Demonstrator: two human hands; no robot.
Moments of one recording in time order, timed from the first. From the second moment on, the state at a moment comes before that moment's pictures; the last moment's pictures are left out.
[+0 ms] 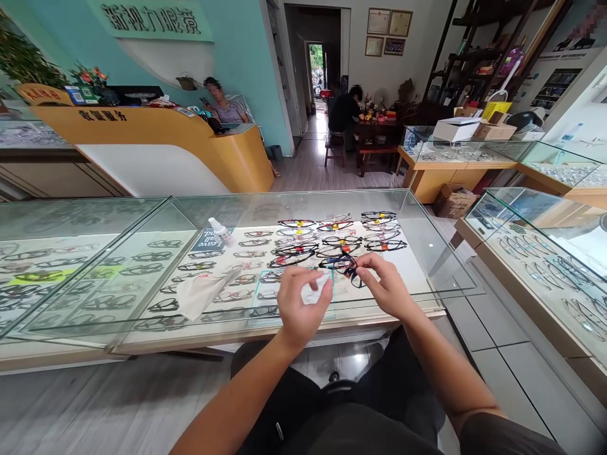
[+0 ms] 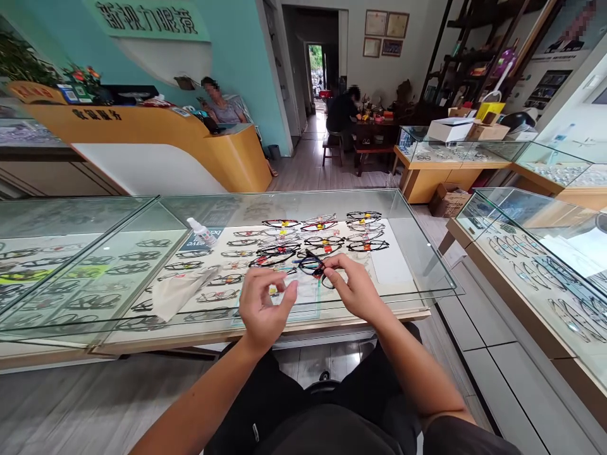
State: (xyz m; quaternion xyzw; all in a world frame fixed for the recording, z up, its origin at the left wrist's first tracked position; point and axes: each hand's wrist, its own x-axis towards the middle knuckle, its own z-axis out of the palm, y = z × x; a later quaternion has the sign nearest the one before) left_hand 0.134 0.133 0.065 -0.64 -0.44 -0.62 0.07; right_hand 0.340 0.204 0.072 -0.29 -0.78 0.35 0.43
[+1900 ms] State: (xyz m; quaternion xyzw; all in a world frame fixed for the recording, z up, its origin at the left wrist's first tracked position) left_hand 0.241 0.363 0.091 -0.82 -0.56 0.02 -0.08; right_hand 0.457 0.171 0.035 -0.52 -0.66 0.12 0.53
